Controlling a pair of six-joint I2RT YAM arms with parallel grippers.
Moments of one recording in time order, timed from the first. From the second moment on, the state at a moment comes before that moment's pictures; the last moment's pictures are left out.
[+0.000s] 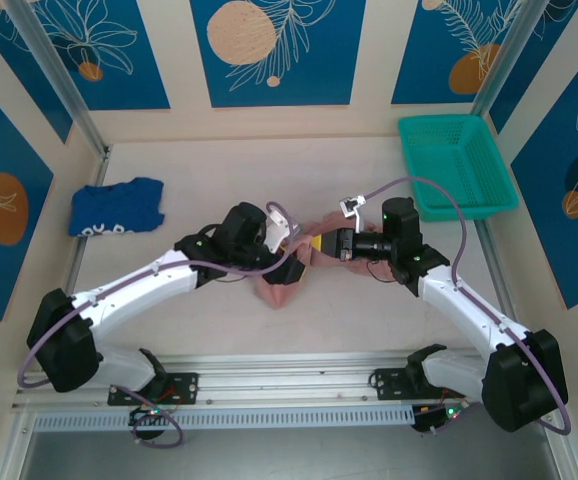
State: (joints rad) left arm -0.81 1.39 1.07 -0.41 0.39 -0.21; right arm 0.37 1.12 0.71 -0.02 -0.87 0.65
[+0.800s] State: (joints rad) left arm -0.75 1.45 1.12 -0.41 0.42 -0.20; right arm 0.37 1.11 0.72 -0.09 -0.80 0.63
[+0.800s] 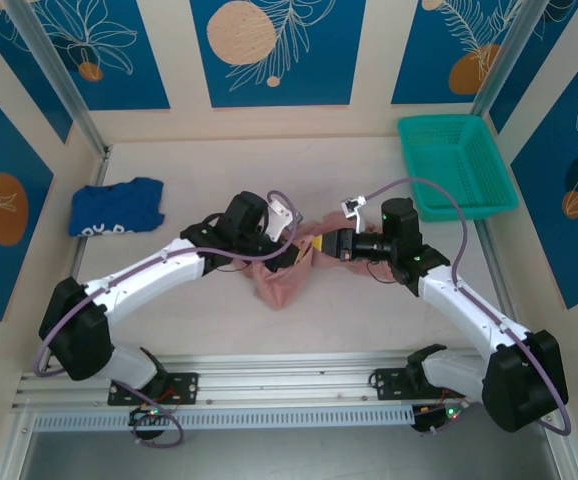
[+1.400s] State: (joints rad) left arm -0.69 1.32 1.22 -0.50 0.53 -0.45; right arm 0.62 0.91 0.84 -0.42 -0.35 0.25
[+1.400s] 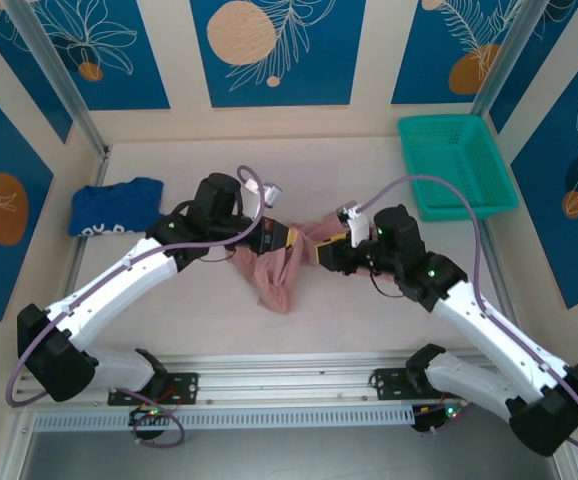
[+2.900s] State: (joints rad) left arm -0.70 1.23 0.94 -0.46 0.19 -0.44; right arm 0.53 1.08 0.76 0.04 -0.60 0.61
